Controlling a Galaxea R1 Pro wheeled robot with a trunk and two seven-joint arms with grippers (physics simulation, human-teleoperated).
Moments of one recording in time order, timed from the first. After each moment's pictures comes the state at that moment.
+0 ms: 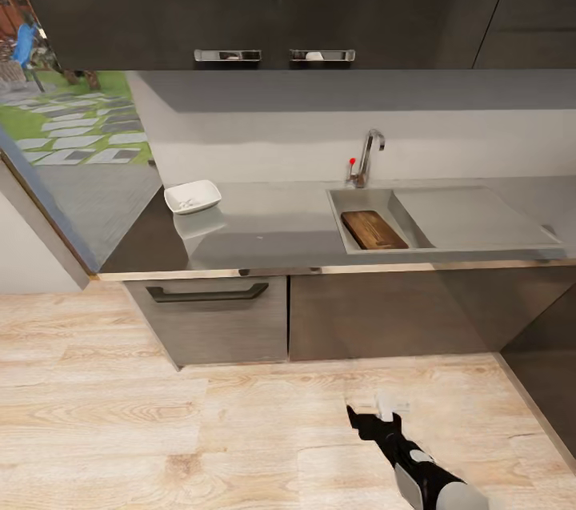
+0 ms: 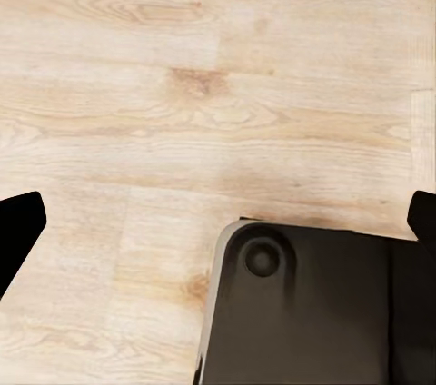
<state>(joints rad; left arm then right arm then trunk) 0.16 -0.01 0.14 -0.13 0.03 -1.04 0.02 -0.62 0.02 -0.51 -0.08 0.40 -0.37 0.20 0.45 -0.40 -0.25</state>
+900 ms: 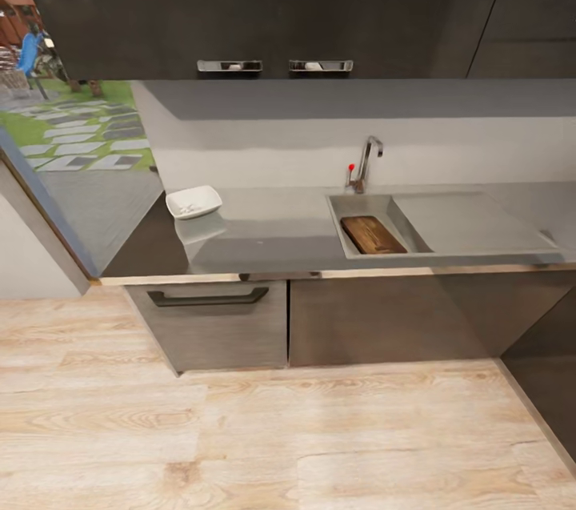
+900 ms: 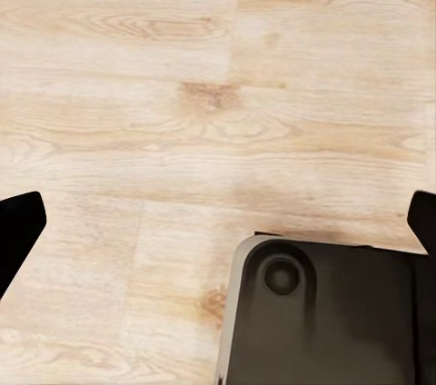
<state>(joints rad) 0.15 0.01 0.14 -0.12 0.04 -1.04 0.02 -0.17 -0.01 -0.51 -0.02 0.40 -0.38 0.00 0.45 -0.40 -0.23</state>
